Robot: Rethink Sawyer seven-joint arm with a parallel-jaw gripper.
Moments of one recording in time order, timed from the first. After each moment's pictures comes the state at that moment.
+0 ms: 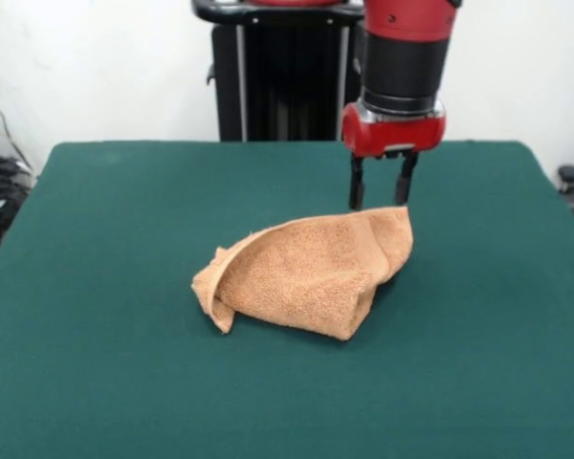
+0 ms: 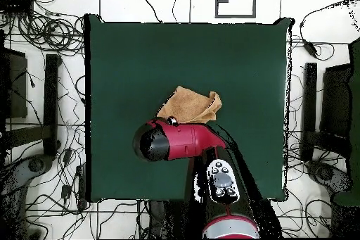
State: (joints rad) arm -0.12 -0.65 0.06 1.80 -0.24 0.33 1.57
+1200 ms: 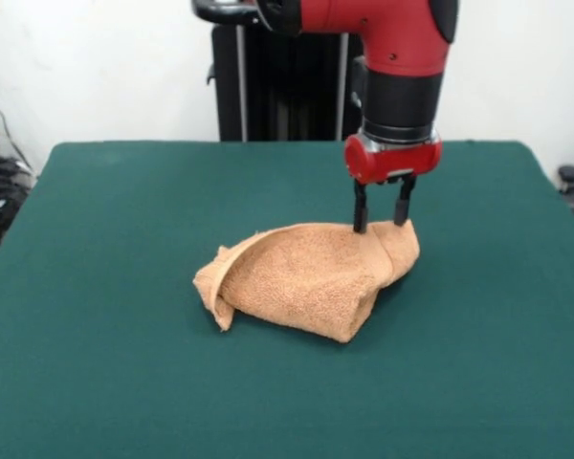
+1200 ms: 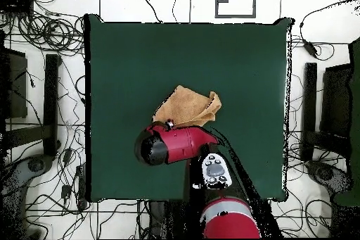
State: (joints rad) arm -0.12 -0.57 0.08 1.80 -0.34 0.22 1.57
